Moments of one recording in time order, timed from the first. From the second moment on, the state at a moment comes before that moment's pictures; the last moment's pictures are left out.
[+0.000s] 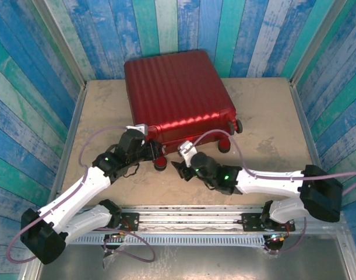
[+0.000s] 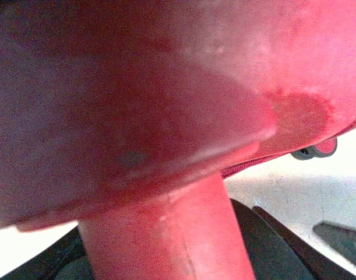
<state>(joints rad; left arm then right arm) -0.60 0.94 0.71 -0.47 -0.05 -0.63 1.20 1.39 0.73 0.15 0.37 0.23</state>
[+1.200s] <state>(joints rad) -0.59 0.89 0.68 -0.45 -0.09 -0.60 1.12 1.72 0.87 0.24 0.67 0.41</state>
